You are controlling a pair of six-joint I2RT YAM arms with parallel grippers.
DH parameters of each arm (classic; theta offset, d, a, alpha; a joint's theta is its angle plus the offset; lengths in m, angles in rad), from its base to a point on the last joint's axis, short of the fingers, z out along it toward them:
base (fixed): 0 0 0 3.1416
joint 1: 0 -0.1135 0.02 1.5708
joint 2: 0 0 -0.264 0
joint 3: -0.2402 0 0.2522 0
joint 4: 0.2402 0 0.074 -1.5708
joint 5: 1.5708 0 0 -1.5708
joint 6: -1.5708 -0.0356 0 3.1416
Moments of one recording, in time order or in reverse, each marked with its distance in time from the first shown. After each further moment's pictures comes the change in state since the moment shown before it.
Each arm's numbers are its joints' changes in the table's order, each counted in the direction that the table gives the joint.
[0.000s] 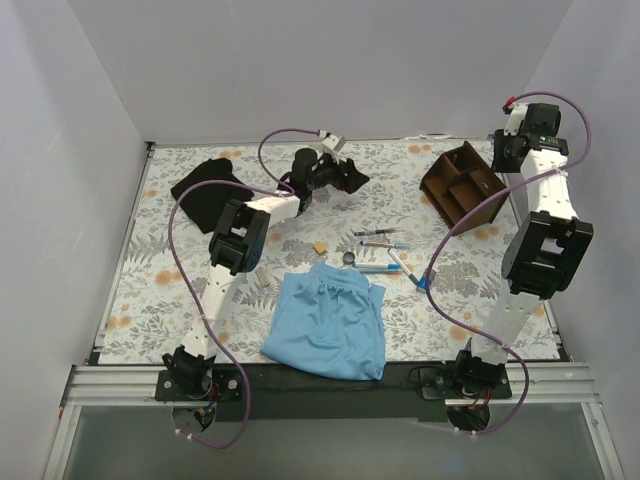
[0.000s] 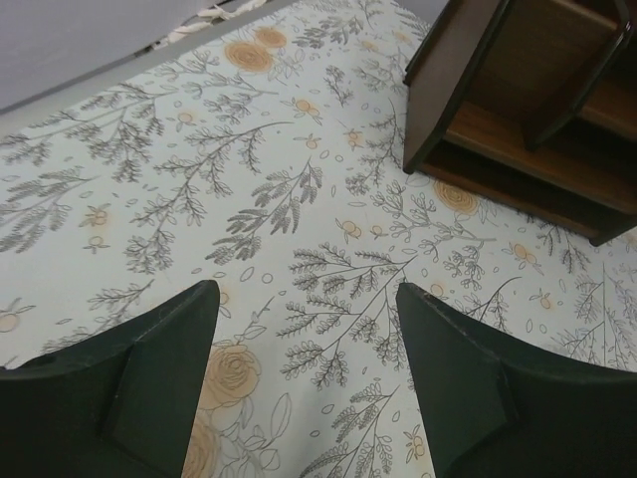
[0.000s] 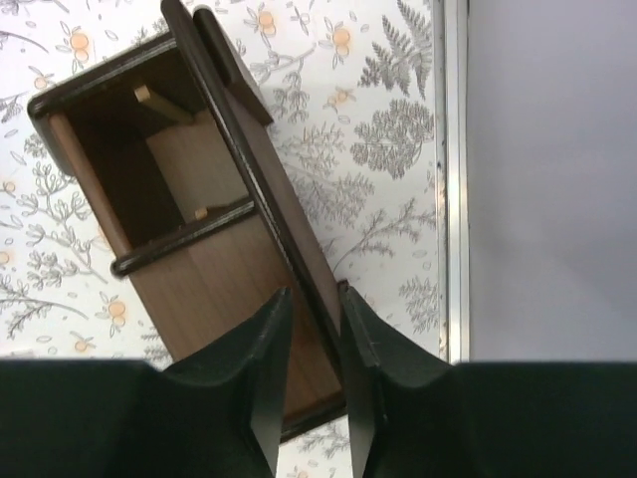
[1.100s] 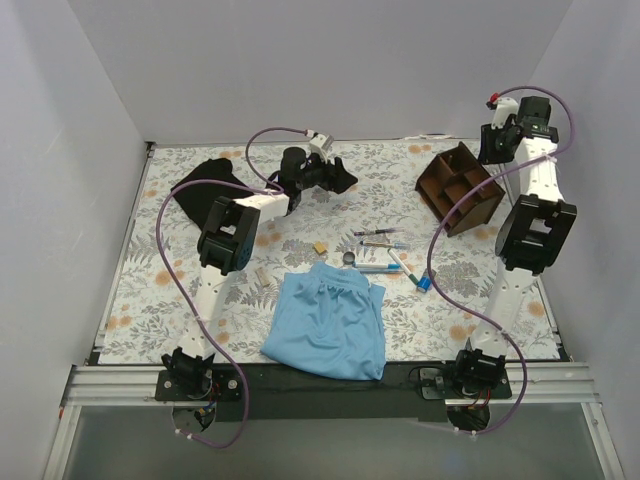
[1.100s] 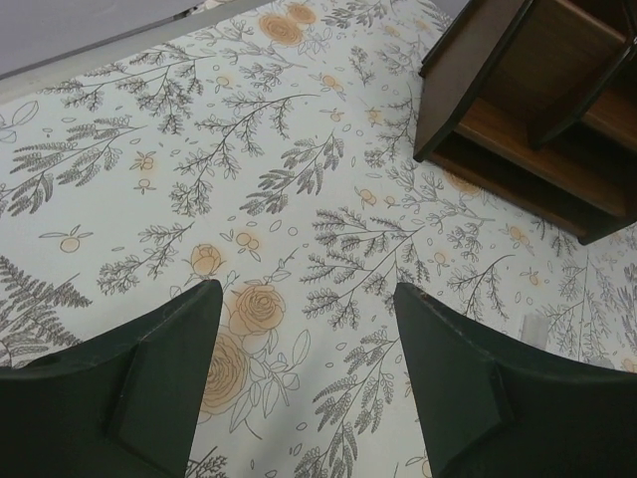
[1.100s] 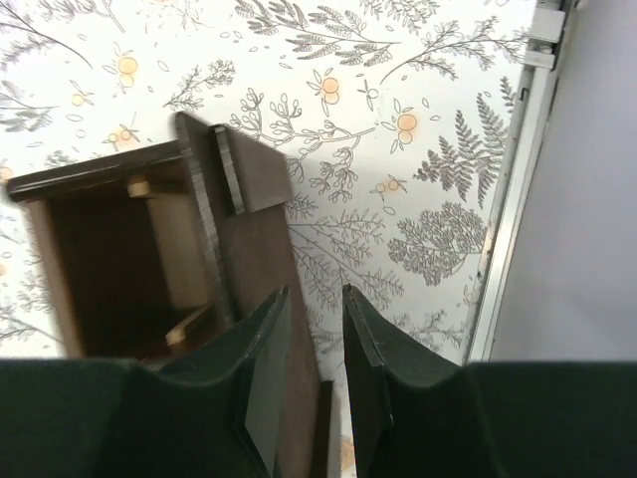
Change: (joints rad) left arm -0.057 -0.117 0.136 0.029 0.017 0.035; right arm 0.001 0.295 -0.350 0.096 -0.203 0.144
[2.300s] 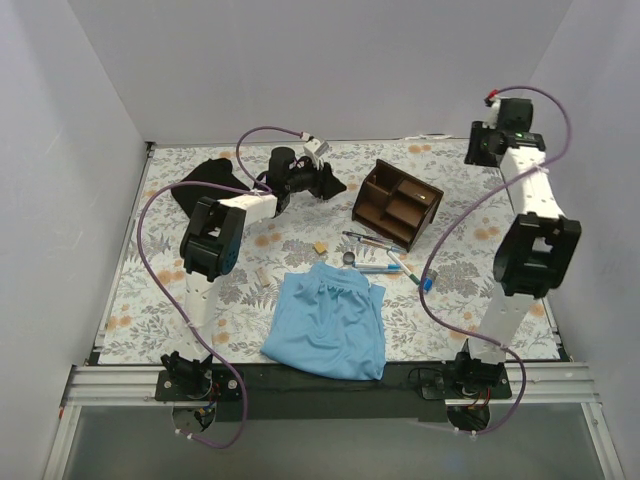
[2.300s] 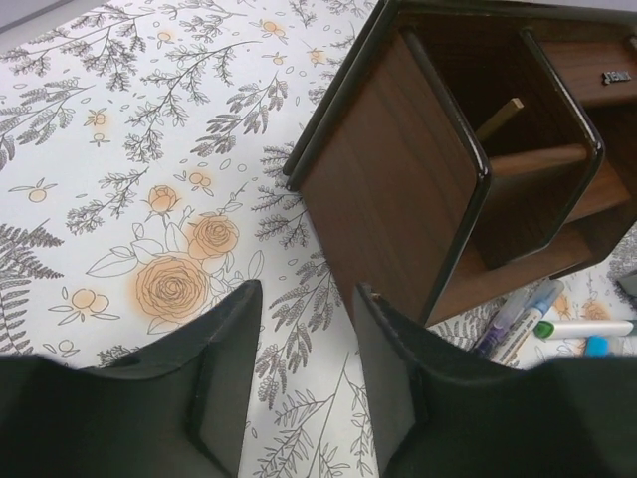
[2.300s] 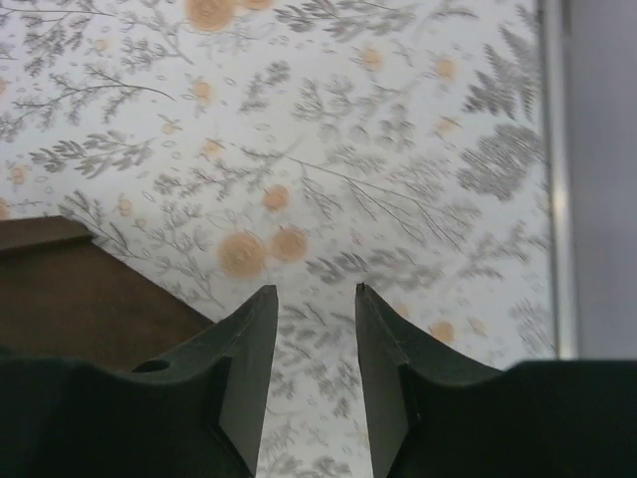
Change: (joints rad) left arm -0.029 -0.191 0.216 0.075 0.129 -0.127; right arm -0.164 -0.220 0.266 -0.131 0.217 -0.328
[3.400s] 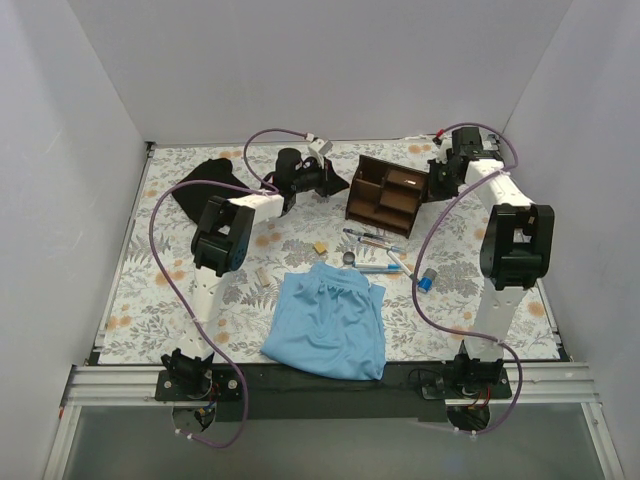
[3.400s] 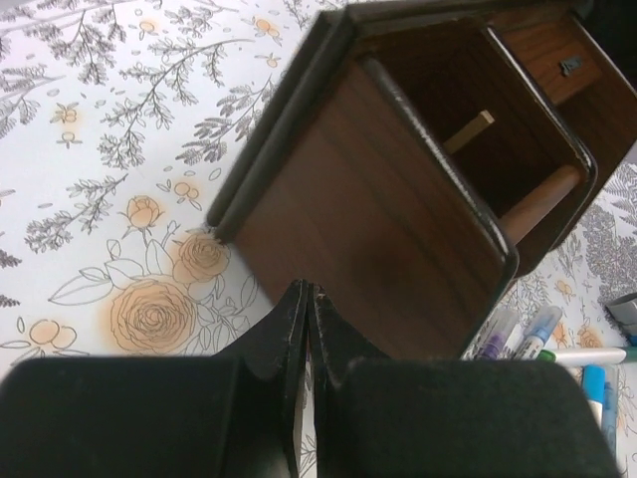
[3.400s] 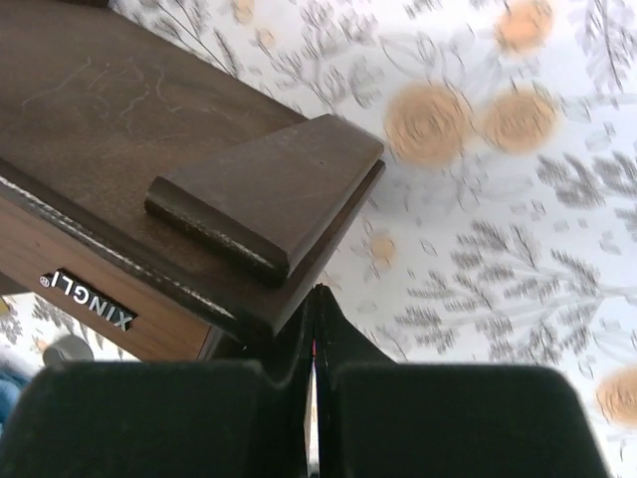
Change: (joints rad) left arm 0.010 0.125 -0.124 -0.032 0.025 0.105; right arm -0.098 -0.024 0.264 0.063 -0.169 -0.048
